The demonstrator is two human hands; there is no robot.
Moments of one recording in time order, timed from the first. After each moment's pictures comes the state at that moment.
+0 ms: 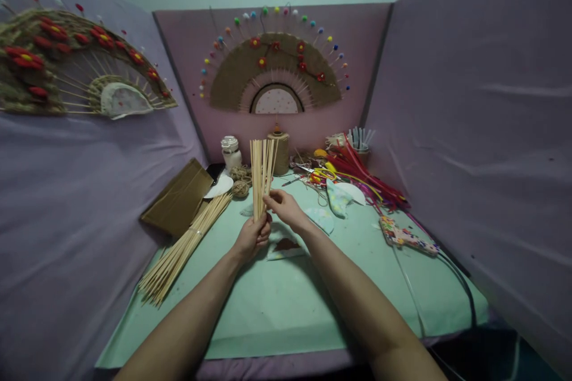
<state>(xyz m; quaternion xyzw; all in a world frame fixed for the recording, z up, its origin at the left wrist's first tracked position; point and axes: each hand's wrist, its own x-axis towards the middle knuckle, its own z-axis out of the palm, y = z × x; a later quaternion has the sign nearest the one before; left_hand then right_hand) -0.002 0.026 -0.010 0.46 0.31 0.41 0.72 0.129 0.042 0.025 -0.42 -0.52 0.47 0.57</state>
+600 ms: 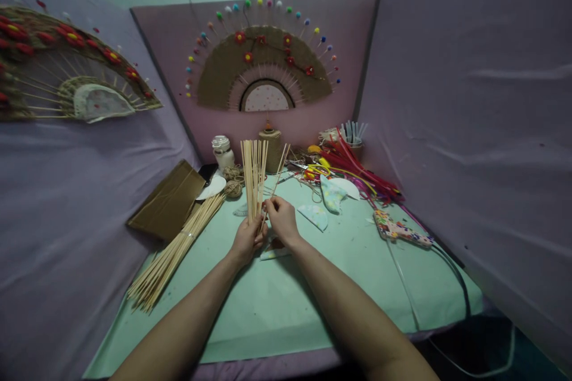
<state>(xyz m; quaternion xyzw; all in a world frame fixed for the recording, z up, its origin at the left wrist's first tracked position) 0.010 0.025 -0.019 0.46 0.35 0.45 0.68 0.124 0.026 0.004 -0.50 -0.47 0.36 0.64</state>
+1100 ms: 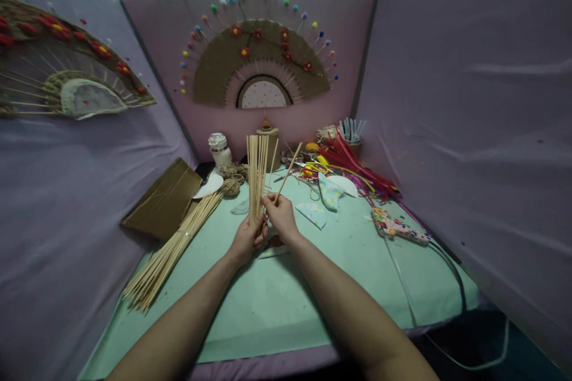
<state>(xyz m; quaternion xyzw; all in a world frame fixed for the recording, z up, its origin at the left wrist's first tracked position) 0.014 0.019 -0.016 0.50 0.32 0.43 0.68 0.124 0.025 0.006 -0.49 -0.41 0.41 0.65</state>
